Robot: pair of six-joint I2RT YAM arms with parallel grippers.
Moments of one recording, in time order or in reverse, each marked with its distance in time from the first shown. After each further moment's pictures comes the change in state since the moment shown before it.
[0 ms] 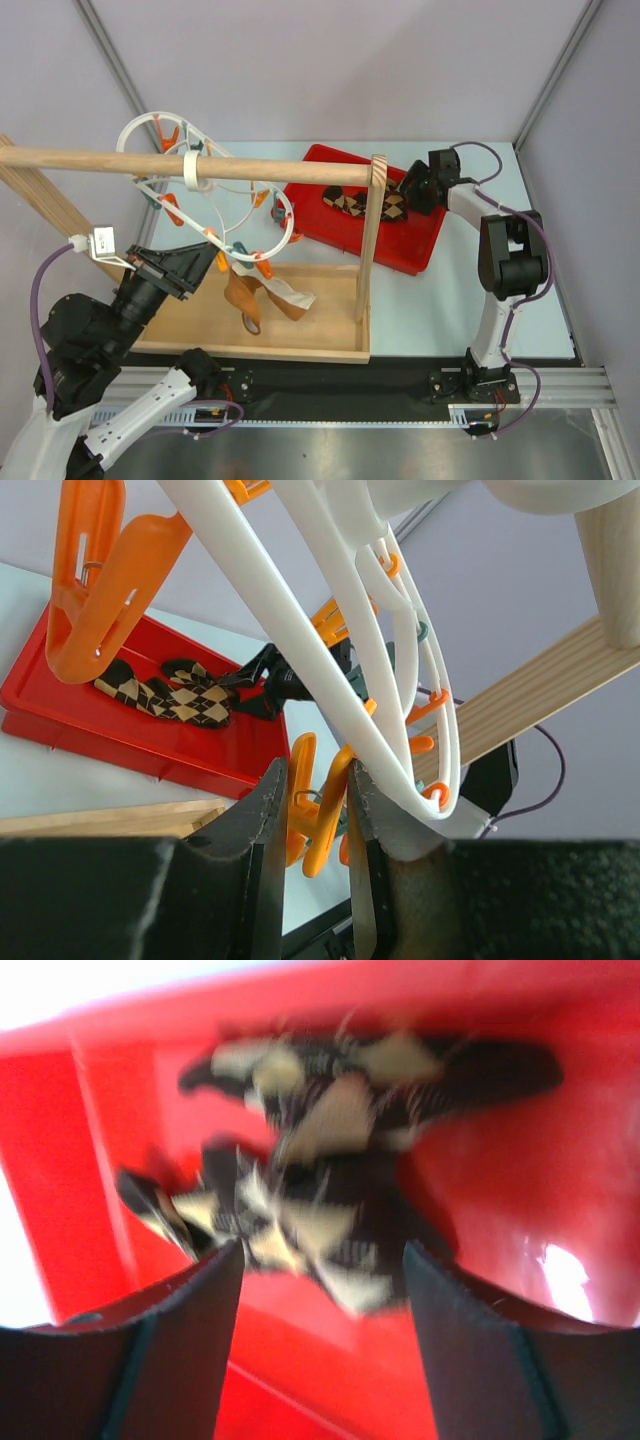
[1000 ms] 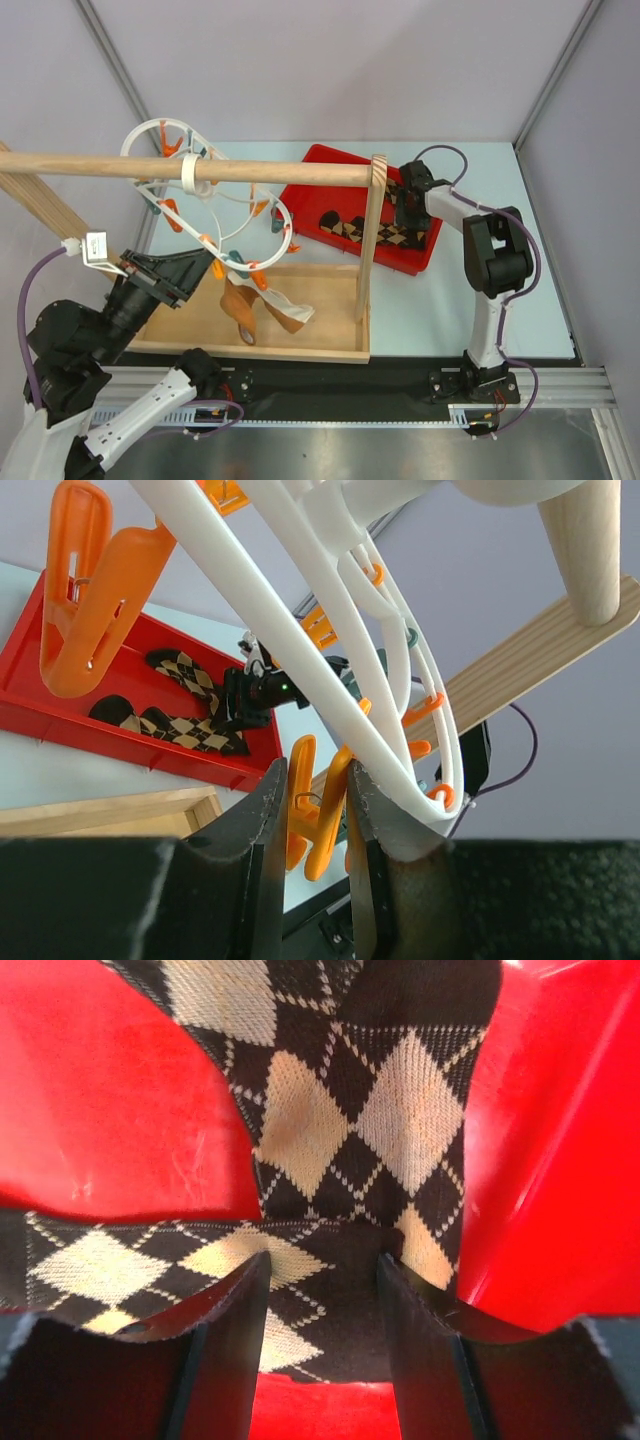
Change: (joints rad) left arm 0.001 -0.016 0.034 -0.044 0.046 0.000; right arm 0.158 0.005 0.019 -0.331 0.362 -0.453
